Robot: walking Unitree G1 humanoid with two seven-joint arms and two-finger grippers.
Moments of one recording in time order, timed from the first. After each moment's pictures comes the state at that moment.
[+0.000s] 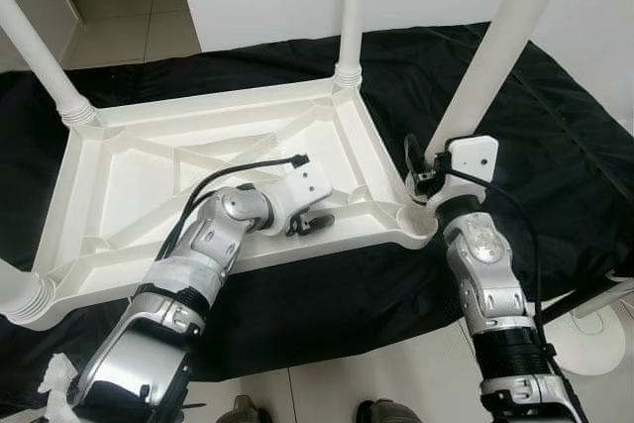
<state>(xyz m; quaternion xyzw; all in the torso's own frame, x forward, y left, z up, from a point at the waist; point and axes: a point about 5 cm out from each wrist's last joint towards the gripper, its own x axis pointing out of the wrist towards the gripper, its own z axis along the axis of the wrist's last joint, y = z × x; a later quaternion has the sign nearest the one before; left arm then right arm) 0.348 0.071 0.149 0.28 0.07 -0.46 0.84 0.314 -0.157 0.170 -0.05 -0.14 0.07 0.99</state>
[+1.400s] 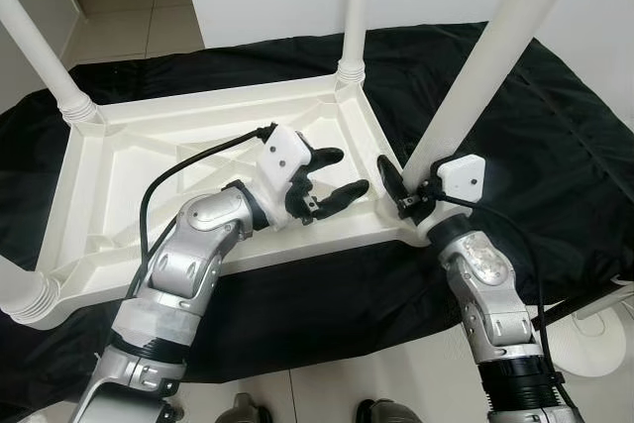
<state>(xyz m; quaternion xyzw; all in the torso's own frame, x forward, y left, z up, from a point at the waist) 0.298 0.073 0.200 0.07 -0.09 -0.51 0.86 0.288 -0.143 0.178 -0.04 -0.16 0.19 0.97</state>
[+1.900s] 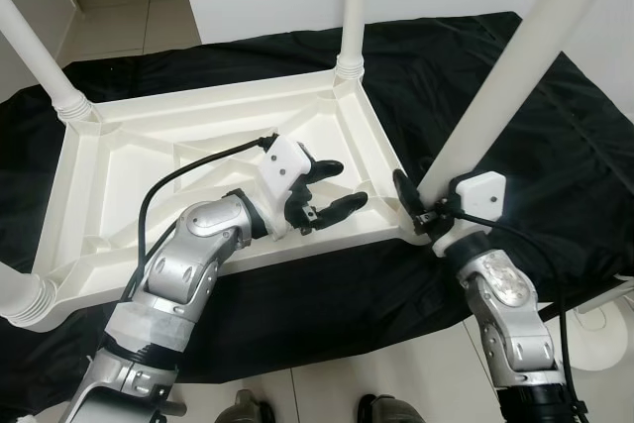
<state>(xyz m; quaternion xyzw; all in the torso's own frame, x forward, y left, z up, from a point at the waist) 0.293 0.071 0.193 0.07 -0.06 -0.53 0.85 0.270 -0.163 0.171 -0.05 -0.15 0.16 0.97</state>
